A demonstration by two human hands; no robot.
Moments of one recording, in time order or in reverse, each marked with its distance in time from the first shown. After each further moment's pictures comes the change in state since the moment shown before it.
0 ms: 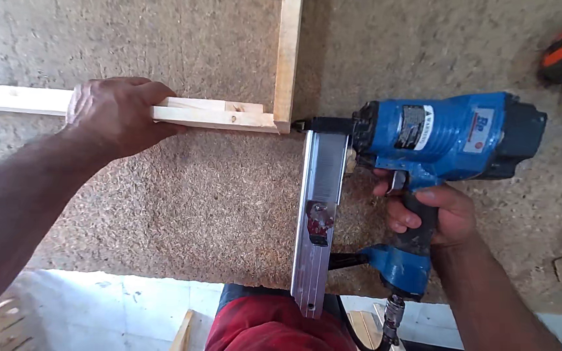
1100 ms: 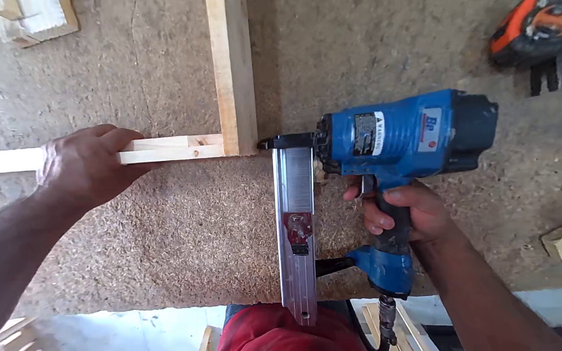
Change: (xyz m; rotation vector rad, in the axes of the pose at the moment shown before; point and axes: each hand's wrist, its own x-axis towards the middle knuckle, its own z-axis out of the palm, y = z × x) left_hand -0.004 -0.016 0.012 -0.027 -0.003 -0.027; right_hand 0.003 -0.002 -0.002 0.008 -0.033 -0.023
